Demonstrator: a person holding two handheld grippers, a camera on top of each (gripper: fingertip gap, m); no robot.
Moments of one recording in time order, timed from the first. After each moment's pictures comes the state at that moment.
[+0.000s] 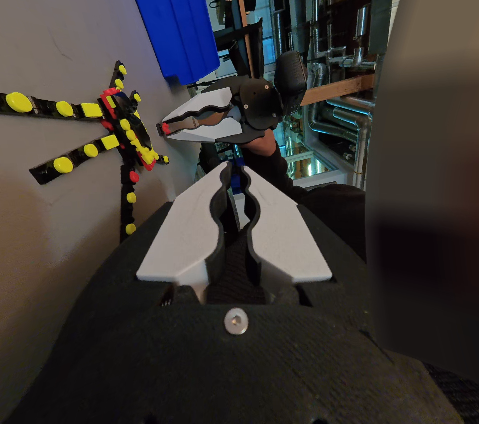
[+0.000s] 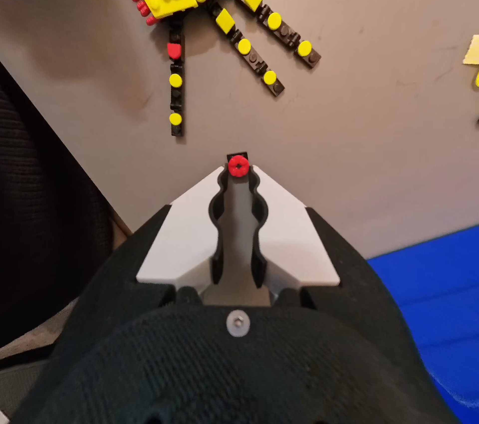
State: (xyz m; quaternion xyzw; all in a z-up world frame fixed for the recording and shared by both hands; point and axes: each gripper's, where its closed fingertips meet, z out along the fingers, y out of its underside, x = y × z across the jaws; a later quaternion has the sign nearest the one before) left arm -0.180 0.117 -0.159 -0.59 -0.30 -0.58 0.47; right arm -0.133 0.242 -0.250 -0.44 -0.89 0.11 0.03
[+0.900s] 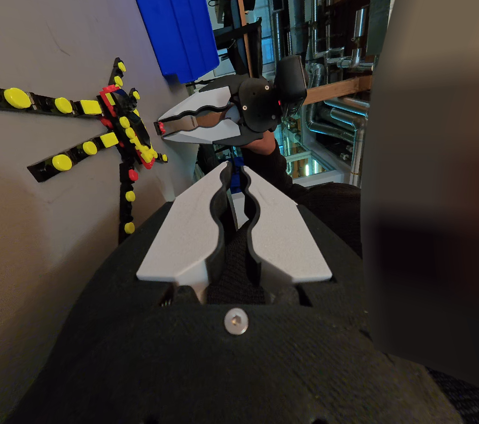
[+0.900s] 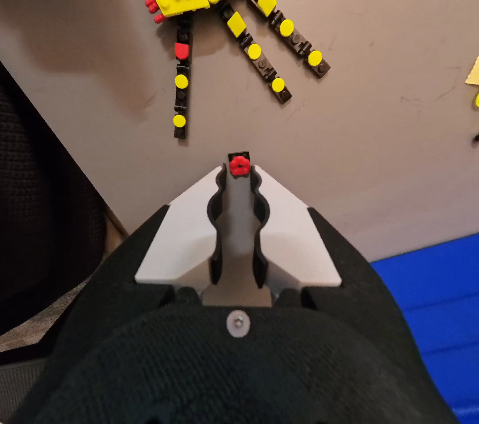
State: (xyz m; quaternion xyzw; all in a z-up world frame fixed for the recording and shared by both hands) left arm -0.179 0.117 -0.160 -0.59 -0.30 -0.58 0.47; right arm -0.135 0.238 -0.252 -0.42 -0.90 0.09 0.03
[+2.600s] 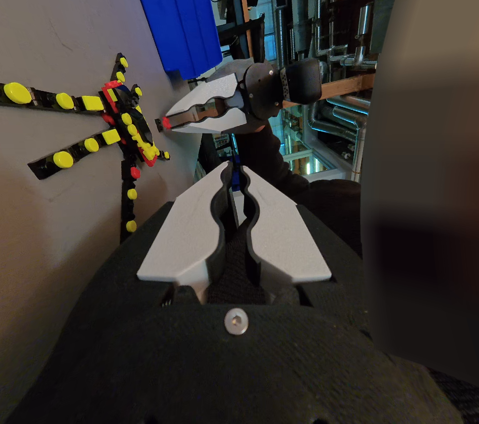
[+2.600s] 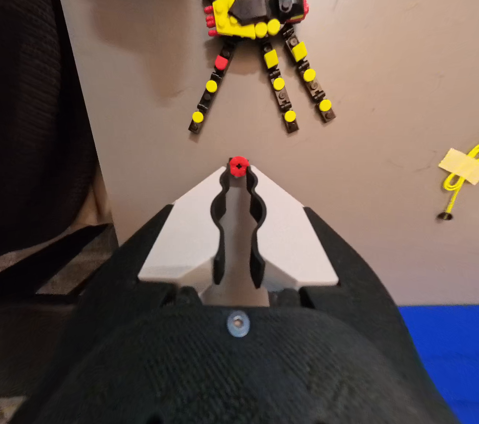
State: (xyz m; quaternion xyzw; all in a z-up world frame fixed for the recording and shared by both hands) left arm -0.177 0.118 -0.162 -0.59 -0.30 -0.58 0.46; right arm -0.141 0.232 -0.241 -0.27 -0.95 0.18 0.02
